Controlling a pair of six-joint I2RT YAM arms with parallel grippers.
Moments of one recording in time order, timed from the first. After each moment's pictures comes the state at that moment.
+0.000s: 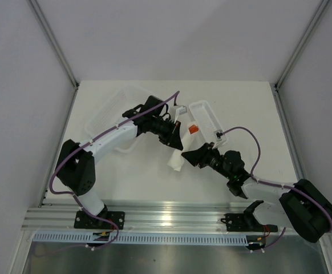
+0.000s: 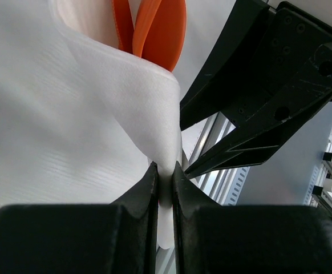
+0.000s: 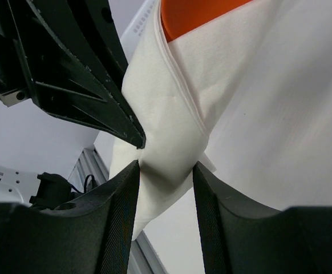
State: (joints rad) left arm -0.63 1.69 1.36 -0.57 0.72 -0.13; right arm 0.66 1.20 0.26 0.89 -0.22 0.82
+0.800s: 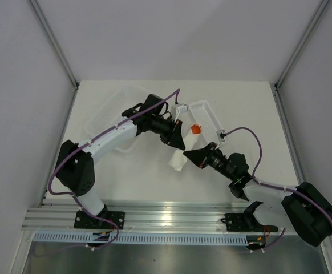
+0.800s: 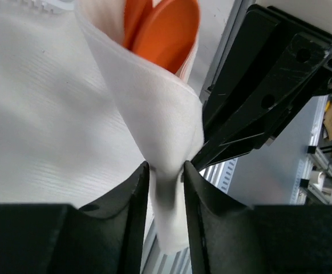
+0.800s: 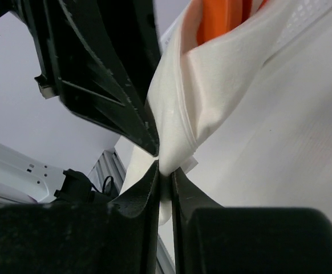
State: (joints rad) left arm -0.63 1.68 1.38 -0.57 0.80 -0.13; right arm 0.65 1.17 0.22 1.01 -0.28 0.84
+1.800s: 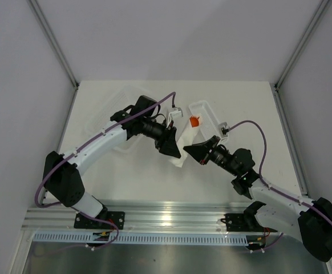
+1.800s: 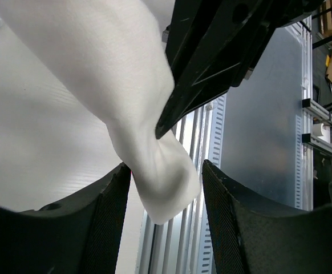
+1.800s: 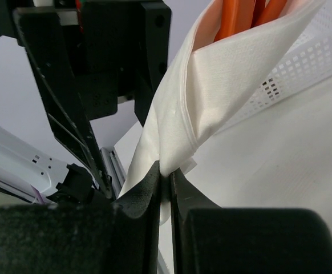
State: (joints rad) left arm -0.62 1.54 1.33 -0.66 0.96 0.07; right arm 0.64 1.00 0.32 0.83 -0.34 0.70
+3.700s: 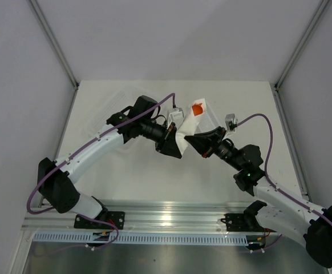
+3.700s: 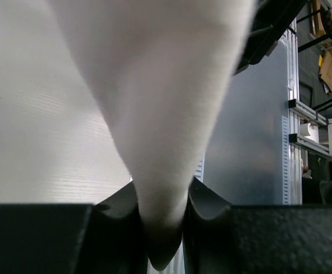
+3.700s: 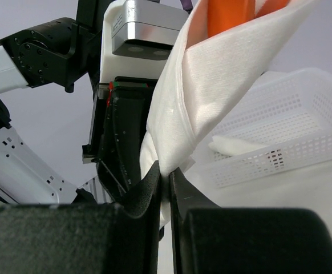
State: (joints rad) left arm -0.67 1.47 1.34 -0.67 0.96 0.01; right arm 0.64 0.92 0.46 0.80 -0.36 0.59
